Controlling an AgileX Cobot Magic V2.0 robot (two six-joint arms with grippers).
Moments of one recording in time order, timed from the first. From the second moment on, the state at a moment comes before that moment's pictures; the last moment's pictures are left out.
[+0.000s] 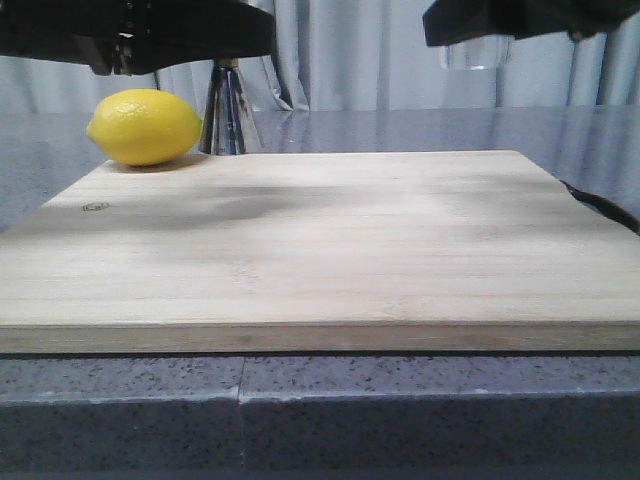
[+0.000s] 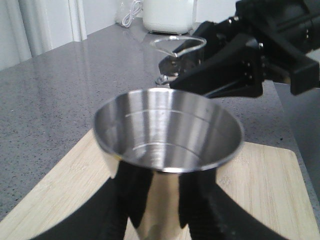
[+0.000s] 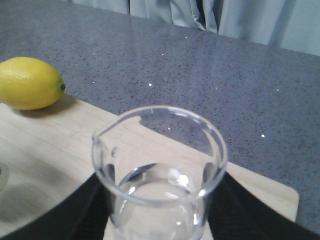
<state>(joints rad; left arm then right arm) -0.25 1.62 -0.92 -1.77 1.16 2.21 0.44 1.22 -0.78 -0.08 -0.05 0.04</state>
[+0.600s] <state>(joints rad) -0.25 1.62 -0.92 -1.77 1.16 2.21 0.66 1.31 -1.21 -0.35 0.37 0.04</state>
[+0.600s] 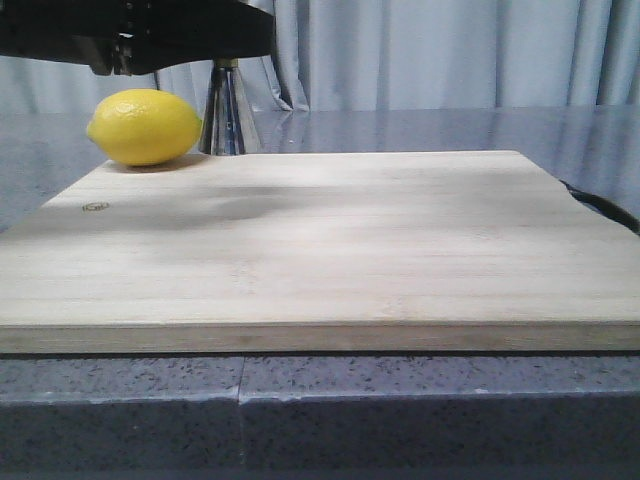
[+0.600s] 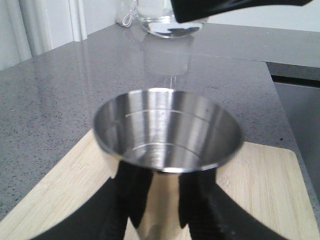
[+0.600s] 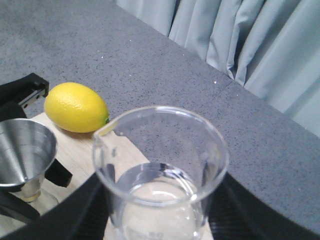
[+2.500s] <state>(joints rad) -0.25 1.62 -0.92 -1.77 1.16 2.21 0.82 1.40 -1.29 -0.80 0.41 -0.31</state>
